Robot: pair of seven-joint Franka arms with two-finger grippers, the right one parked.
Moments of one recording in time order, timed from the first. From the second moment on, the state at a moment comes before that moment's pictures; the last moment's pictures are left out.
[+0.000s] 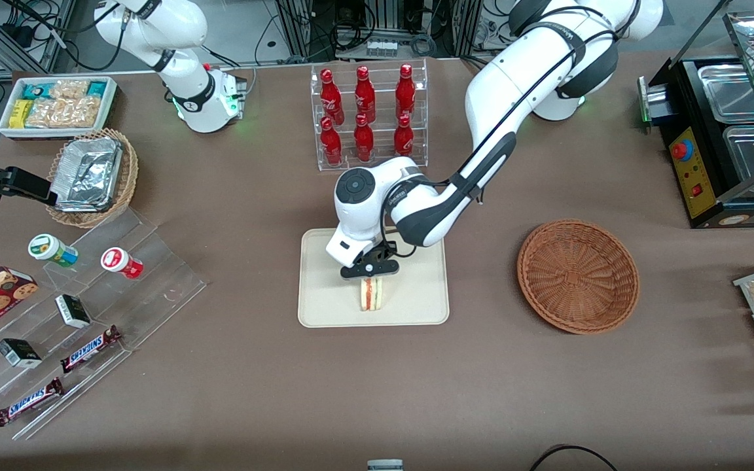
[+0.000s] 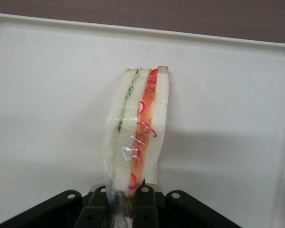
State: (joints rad) arm -0.52 0.92 -0.46 -1.25 0.50 2.11 -1.18
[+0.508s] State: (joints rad) arm -0.51 0.87 -0.46 -1.20 0.48 2.01 -1.20
